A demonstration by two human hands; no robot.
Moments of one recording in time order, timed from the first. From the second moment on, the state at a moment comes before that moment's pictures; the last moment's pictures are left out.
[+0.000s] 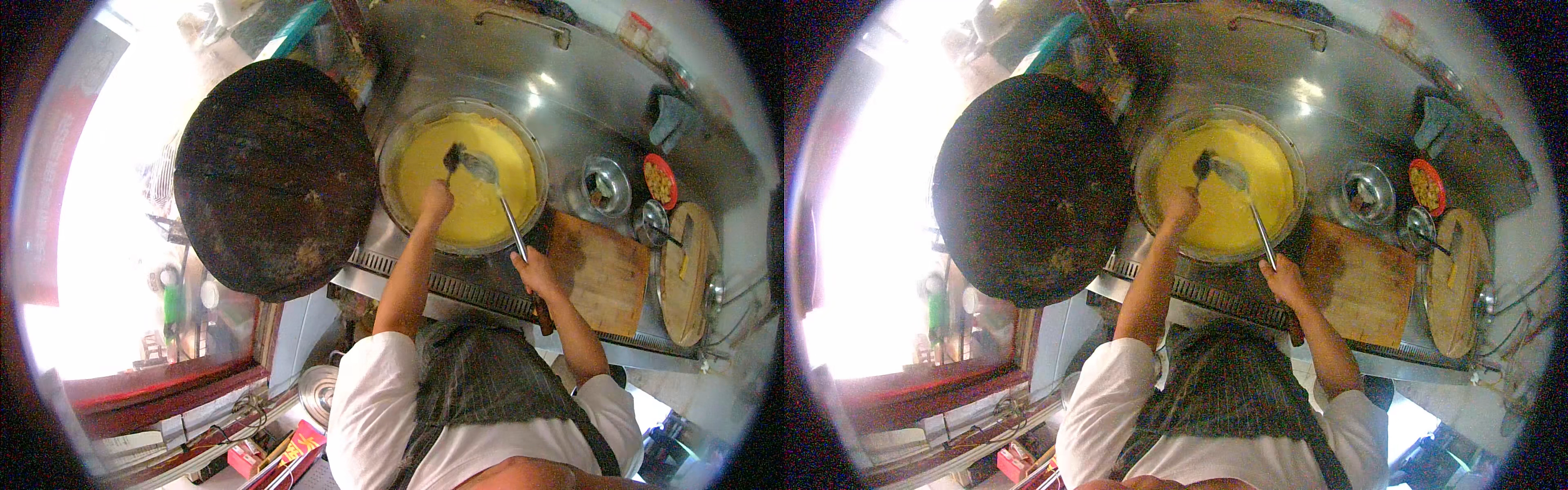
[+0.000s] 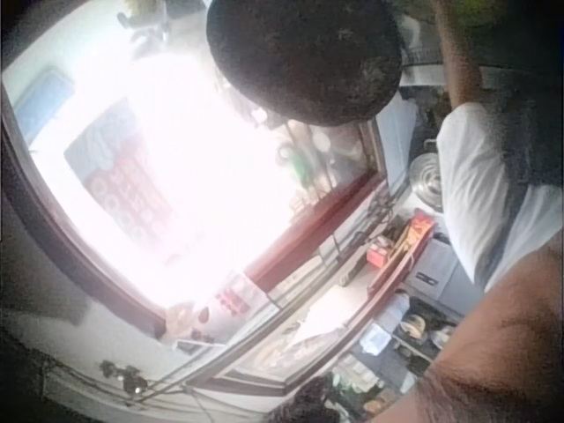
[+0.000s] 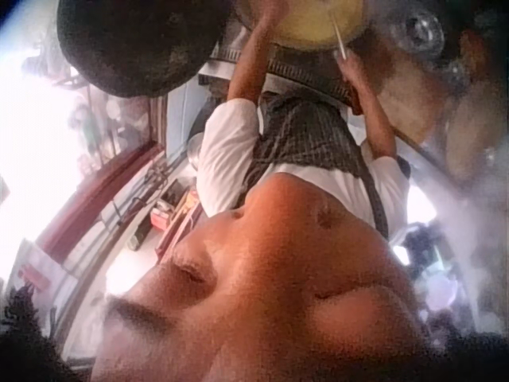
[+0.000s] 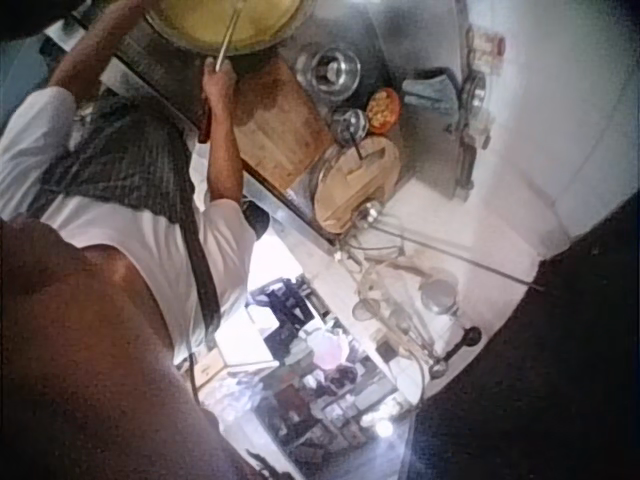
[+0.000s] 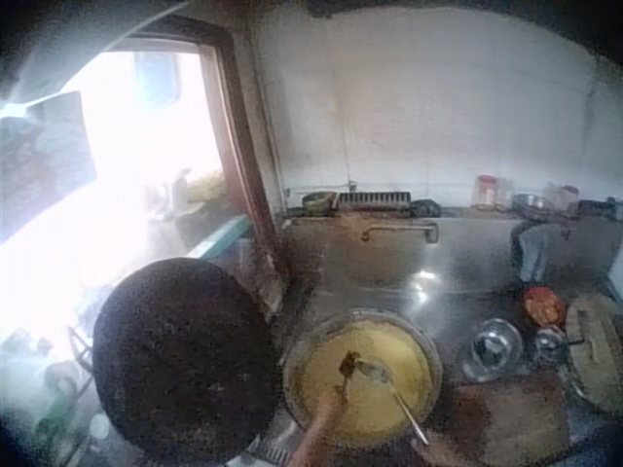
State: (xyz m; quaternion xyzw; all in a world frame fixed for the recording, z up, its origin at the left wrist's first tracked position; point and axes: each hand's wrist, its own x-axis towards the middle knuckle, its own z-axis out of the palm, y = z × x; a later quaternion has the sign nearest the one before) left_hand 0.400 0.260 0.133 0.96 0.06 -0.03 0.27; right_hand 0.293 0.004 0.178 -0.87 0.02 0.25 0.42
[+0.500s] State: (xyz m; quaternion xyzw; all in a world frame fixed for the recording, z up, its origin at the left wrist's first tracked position) left_hand 0.307 0.200 0.150 0.96 0.09 -0.03 0.28; right_hand 0.321 0.024 0.106 -0.94 -0.03 0.10 0.34
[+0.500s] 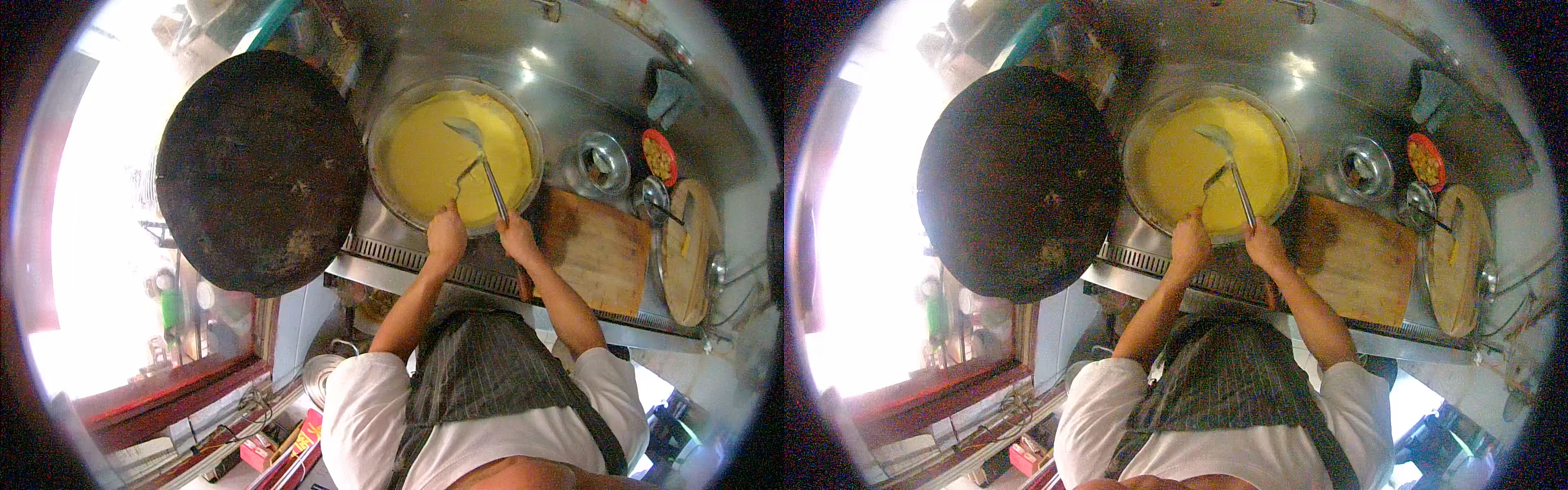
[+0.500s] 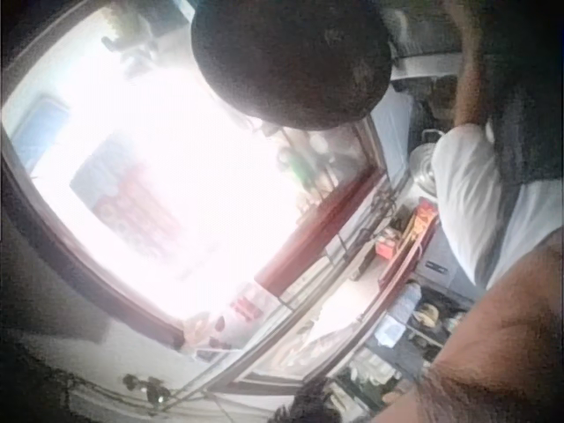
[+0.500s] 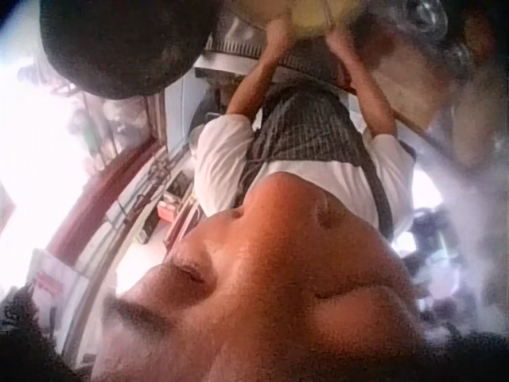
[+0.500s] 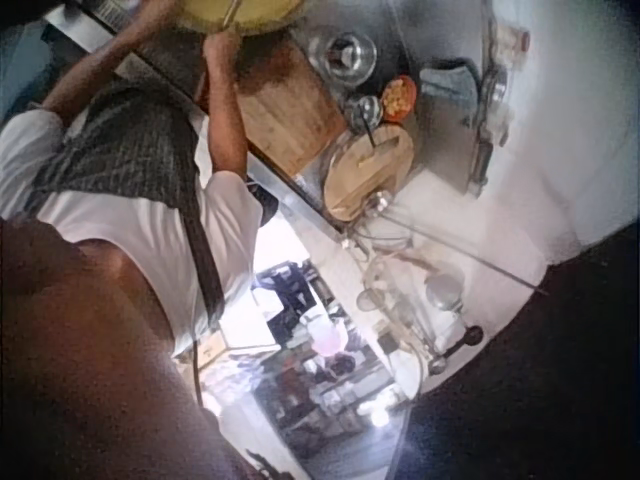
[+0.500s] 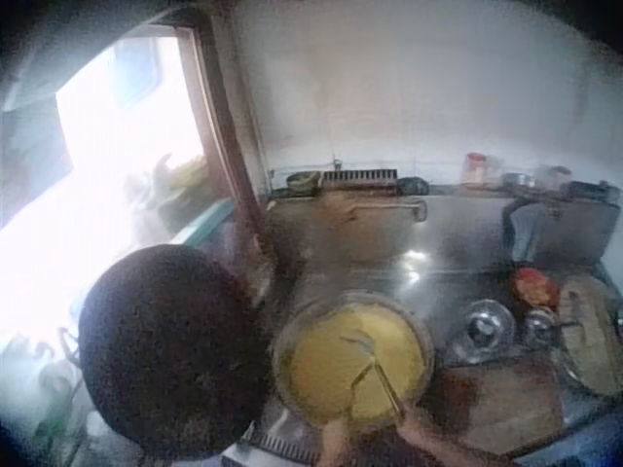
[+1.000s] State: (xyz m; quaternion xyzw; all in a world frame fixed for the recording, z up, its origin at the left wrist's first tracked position) left_hand 0.329 0.213 0.132 0.95 0.09 0.00 0.30; right_hand 0.312 0.034 0.131 -0.78 0.05 0.22 0.58
